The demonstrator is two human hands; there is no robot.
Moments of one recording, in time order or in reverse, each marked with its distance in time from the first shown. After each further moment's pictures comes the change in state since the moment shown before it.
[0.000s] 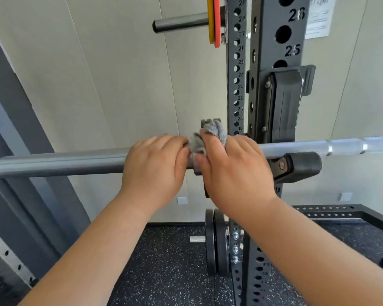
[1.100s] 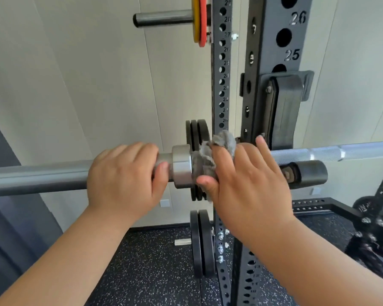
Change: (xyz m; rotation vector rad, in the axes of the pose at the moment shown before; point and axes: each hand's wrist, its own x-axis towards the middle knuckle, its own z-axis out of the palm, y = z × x) left_hand -0.006 -0.036 0.004 0.082 0.041 0.016; right_hand -0.010 0.001 -0.015 -0.260 -0.184 0.069
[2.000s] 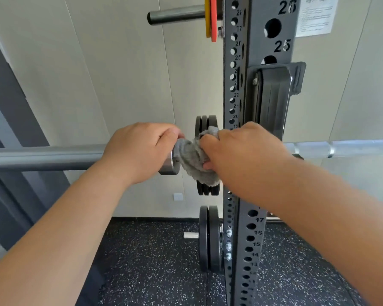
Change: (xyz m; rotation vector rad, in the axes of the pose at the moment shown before) left_hand 0.047 0.042 -0.019 -0.243 -0.389 -0.237; right_hand 0.046 0.041 -0.052 -0.118 -0.450 -0.443
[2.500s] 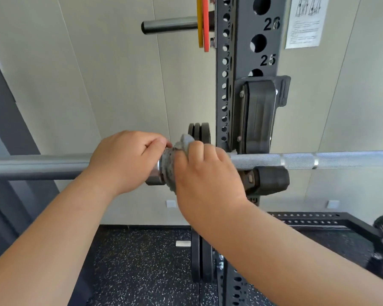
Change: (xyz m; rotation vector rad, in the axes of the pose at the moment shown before) left_hand 0.002 0.000 0.002 -0.051 0.038 -0.046; right_hand 0.003 -0.041 0.018 0.168 -0.028 0.213
